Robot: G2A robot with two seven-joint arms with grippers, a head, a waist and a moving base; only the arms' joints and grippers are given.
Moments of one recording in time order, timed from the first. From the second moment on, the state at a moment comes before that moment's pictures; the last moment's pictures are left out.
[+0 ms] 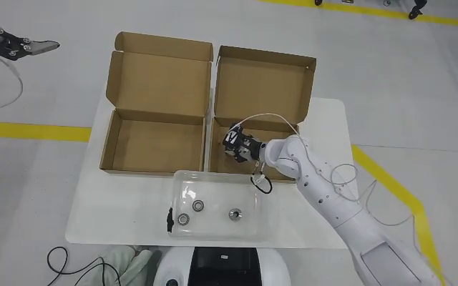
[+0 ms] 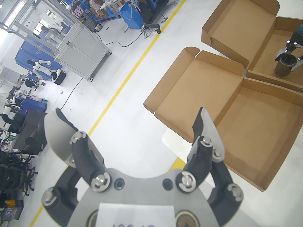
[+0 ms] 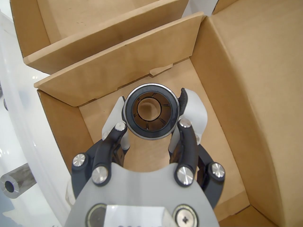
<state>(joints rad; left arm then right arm) 0.60 -0.17 -1.14 -1.49 0.83 -0.81 -0.08 -0.81 -1.34 0.76 -1.20 -1.14 -0.55 0.50</state>
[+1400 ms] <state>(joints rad) 0.60 -0.17 -1.14 -1.49 0.83 -0.81 -0.08 -1.30 -1.18 1.05 -2.00 -1.21 -0.90 0.67</state>
